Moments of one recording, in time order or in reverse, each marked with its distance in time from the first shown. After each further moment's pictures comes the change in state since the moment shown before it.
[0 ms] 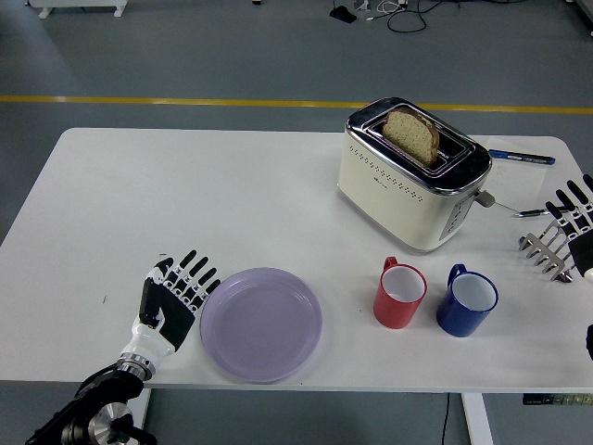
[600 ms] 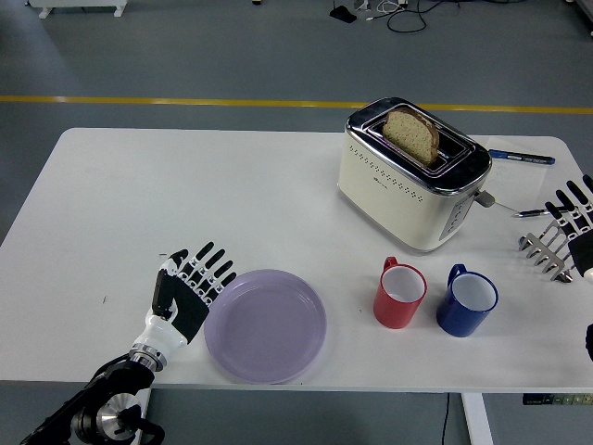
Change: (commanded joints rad) left arm -0.044 -0.004 0.041 0.011 -0.032 -0.041 0.015; right arm 0.002 0.002 0.005 0.000 0.000 0.000 0.000
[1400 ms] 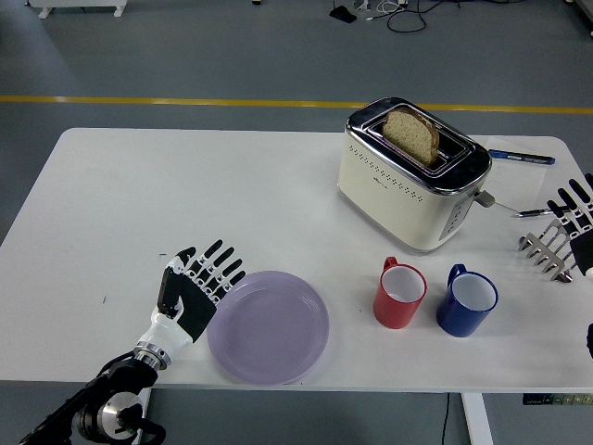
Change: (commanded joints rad) left arm -0.002 0.005 0.009 -0.025 0.007 0.001 -0.002; right arm 0.001 0.001 0.005 -0.001 0.000 0.000 0.000
